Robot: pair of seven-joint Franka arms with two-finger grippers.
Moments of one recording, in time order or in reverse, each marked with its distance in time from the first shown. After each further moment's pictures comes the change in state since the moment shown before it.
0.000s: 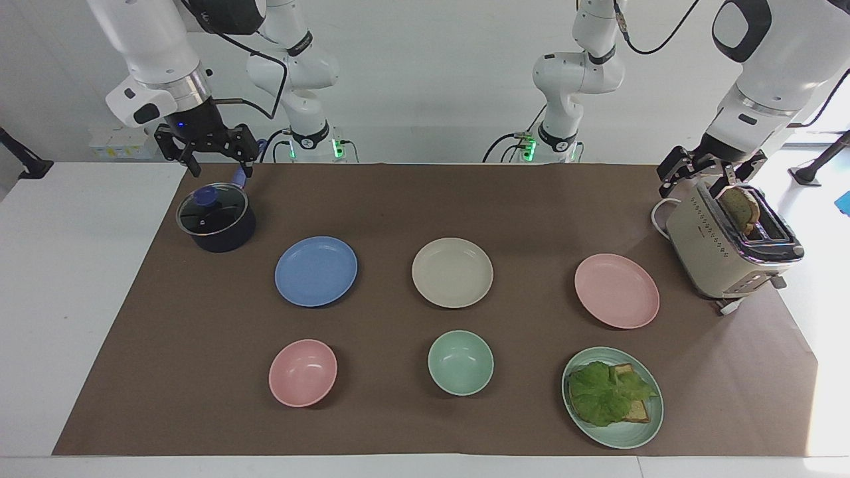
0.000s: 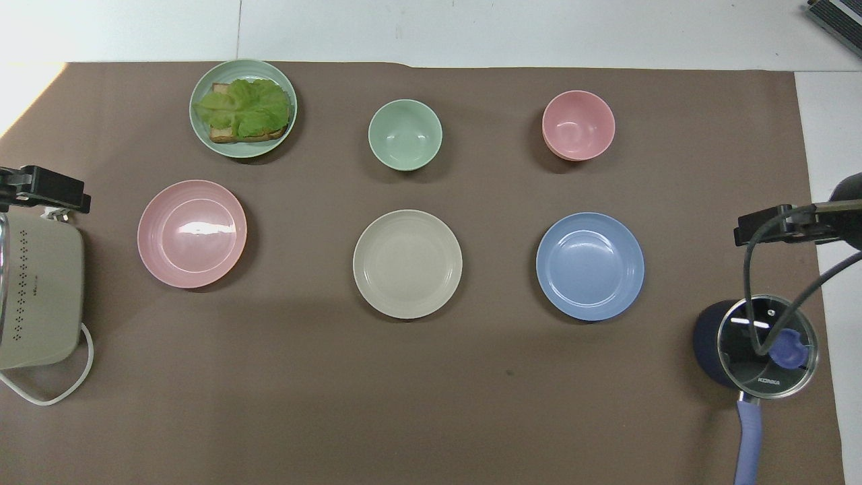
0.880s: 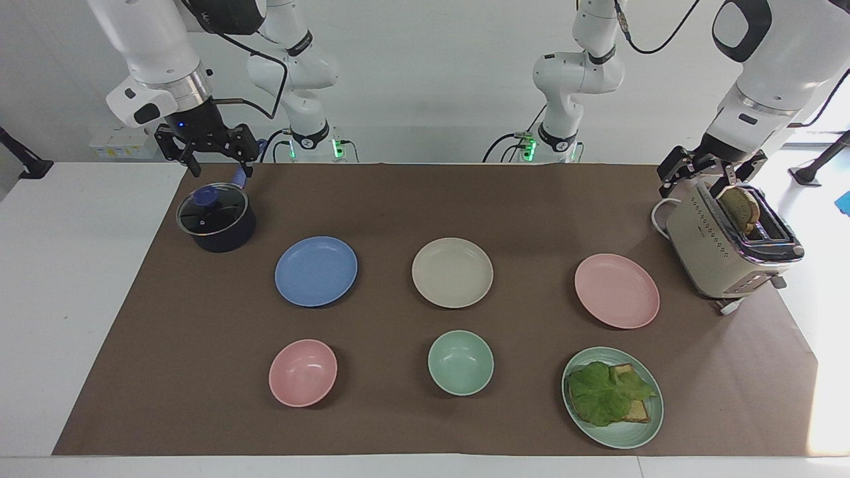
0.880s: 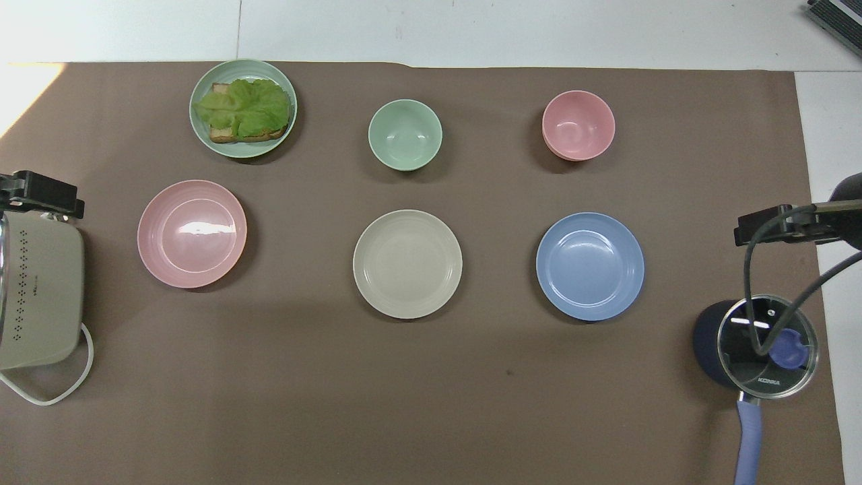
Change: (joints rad) left arm 0.002 -0.013 0.019 -0.065 0.000 0.014 -0.001; right arm 0.000 0.000 0.000 0.000 0.000 0.000 0.000
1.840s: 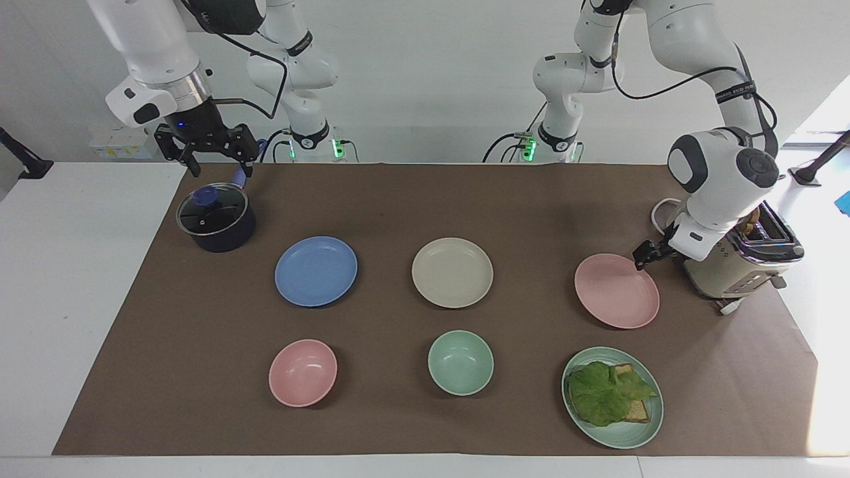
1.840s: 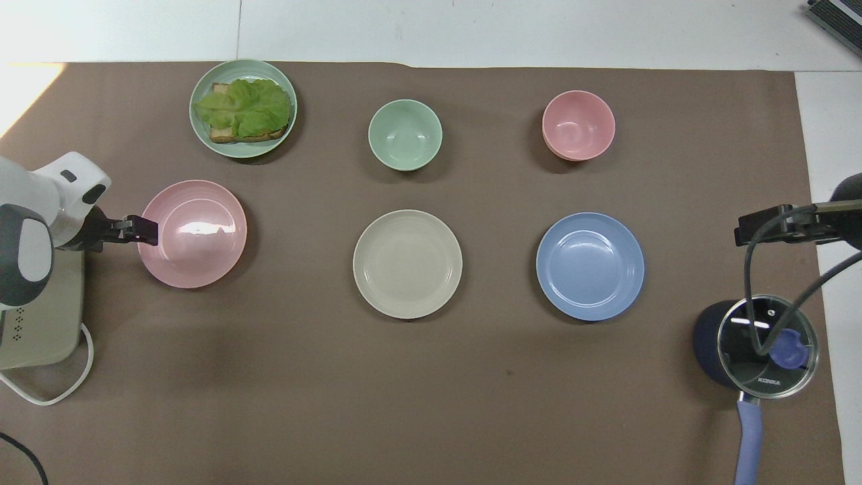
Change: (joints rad) left arm 0.087 0.168 0.004 -0.425 -0.001 0.573 -0.054; right arm 0.000 0.000 -0.001 0.000 0.000 0.000 0.000
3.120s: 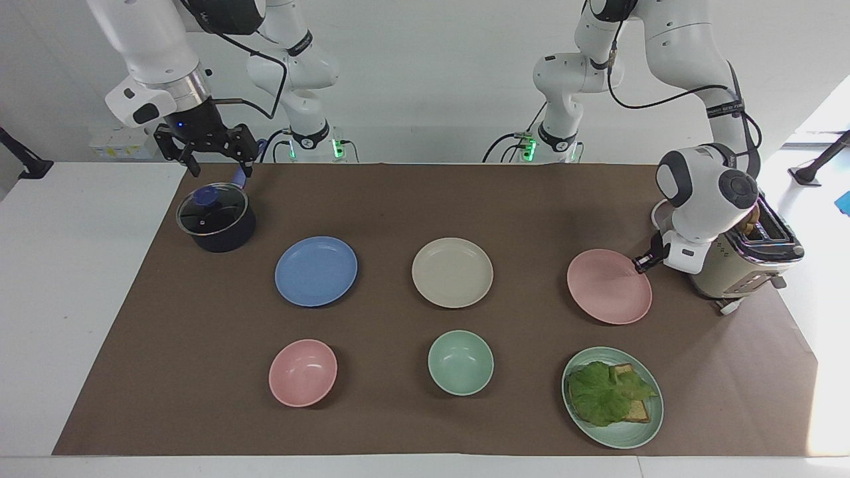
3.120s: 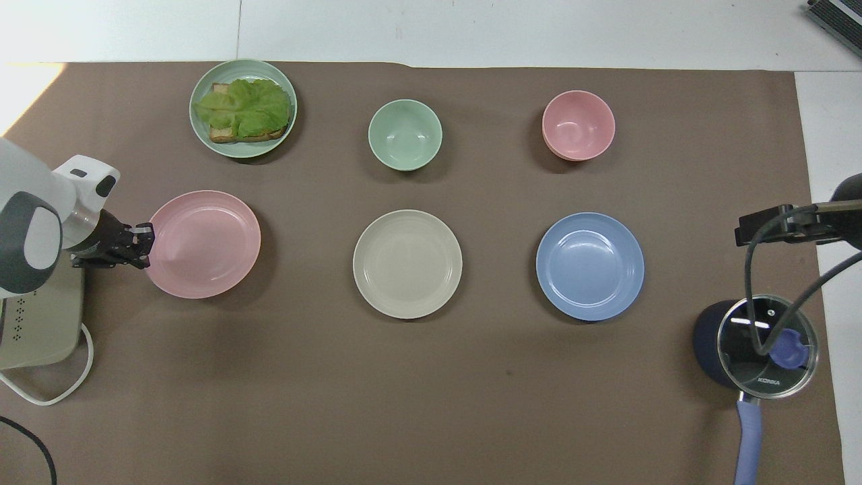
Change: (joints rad) left arm -0.009 -0.001 -0.032 0.112 -0.013 -0.300 -0.263; right arm 0.000 0.000 -0.001 0.000 0.000 -0.001 0.000
